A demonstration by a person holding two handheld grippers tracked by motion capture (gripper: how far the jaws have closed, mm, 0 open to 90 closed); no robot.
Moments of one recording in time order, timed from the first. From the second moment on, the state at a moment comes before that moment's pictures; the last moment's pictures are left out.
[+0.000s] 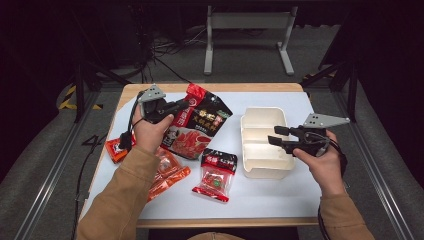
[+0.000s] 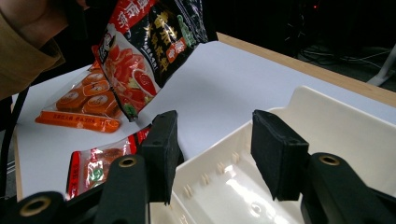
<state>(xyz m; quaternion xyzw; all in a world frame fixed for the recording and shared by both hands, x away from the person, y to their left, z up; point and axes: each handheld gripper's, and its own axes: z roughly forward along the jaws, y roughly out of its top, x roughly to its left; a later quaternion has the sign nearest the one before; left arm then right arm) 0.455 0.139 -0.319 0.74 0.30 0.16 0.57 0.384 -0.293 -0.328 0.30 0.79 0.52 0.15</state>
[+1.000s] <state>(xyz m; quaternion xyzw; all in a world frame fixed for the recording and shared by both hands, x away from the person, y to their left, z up) 0.411 0.129 -0.306 0.73 0.25 0.16 0.61 0.399 -0.224 -0.311 0.25 0.78 0.55 0.12</state>
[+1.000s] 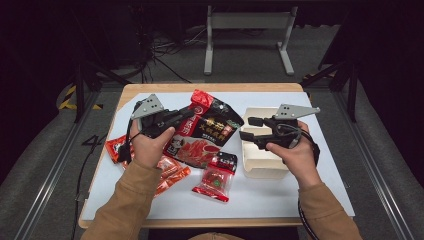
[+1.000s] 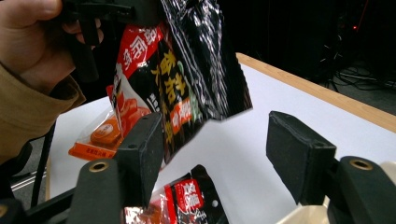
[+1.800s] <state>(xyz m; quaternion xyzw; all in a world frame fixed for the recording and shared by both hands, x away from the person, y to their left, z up) 0.402 0.124 -0.308 0.73 0.24 0.14 0.63 0.417 -0.185 -0.318 0.24 0.79 0.56 0.07</state>
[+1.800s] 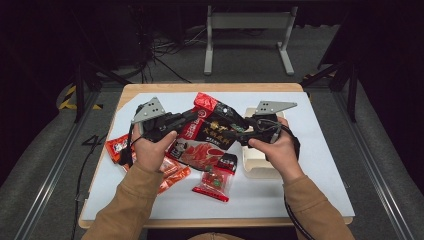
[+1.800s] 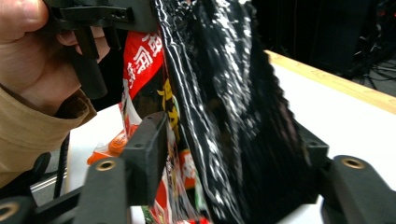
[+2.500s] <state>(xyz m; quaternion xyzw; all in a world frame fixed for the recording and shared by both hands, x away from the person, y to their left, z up) 0.397 0.128 -0.310 0.72 0.23 0.14 0.64 0.413 -0.185 -0.299 0.23 0.79 0.56 0.07</state>
